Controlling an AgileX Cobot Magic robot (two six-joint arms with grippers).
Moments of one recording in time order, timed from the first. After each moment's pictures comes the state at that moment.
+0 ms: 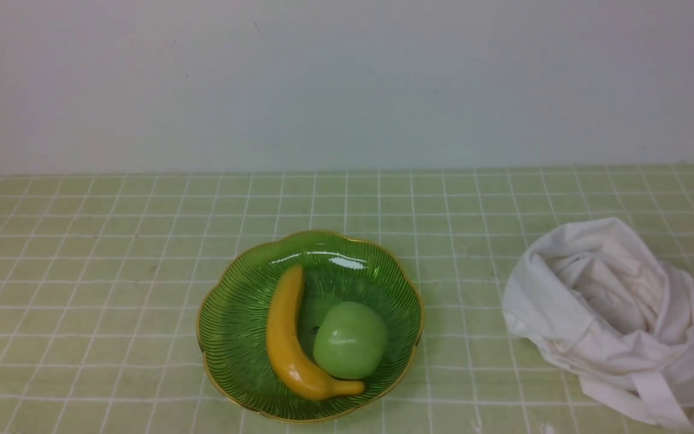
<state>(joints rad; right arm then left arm) 0.30 0.12 -0.52 -0.57 0.33 0.65 -0.04 -0.01 0.03 -0.10 0.38 0.12</state>
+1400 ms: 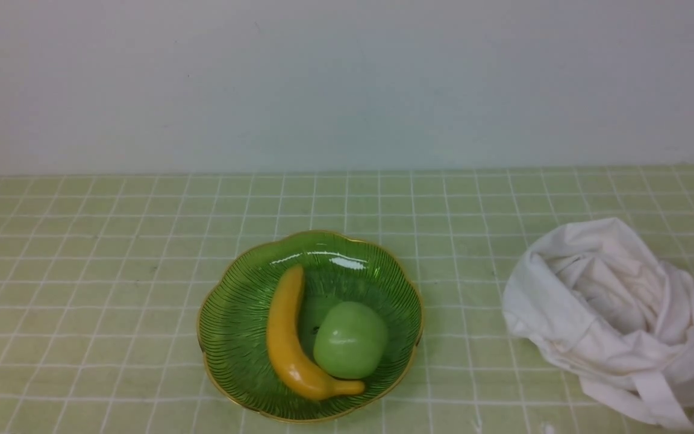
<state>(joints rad) -0.01 -0.01 0.02 0.14 0.40 -0.20 -0.04 -0.01 0.03 -0.10 0.38 0.12</state>
